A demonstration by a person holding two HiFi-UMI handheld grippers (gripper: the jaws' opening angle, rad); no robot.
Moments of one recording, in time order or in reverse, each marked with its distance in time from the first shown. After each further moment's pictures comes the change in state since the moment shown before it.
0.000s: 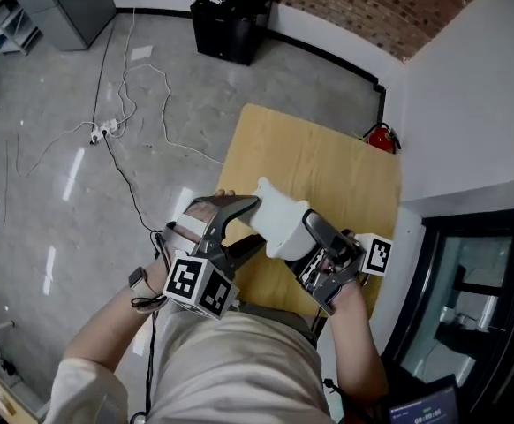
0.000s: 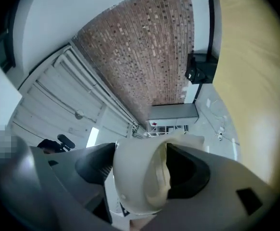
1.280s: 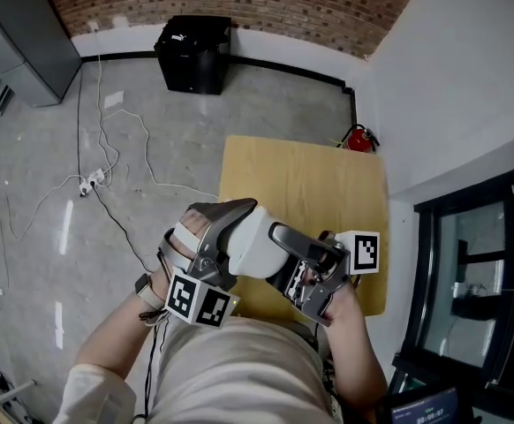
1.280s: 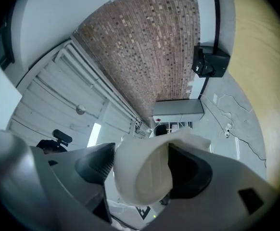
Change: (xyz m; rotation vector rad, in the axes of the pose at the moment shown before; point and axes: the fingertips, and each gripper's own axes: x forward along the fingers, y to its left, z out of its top) left arm -0.028 0.070 0.030 0.213 -0.239 0.138; right arm 0.083 0.047 -0.026 -0.003 0.041 0.034
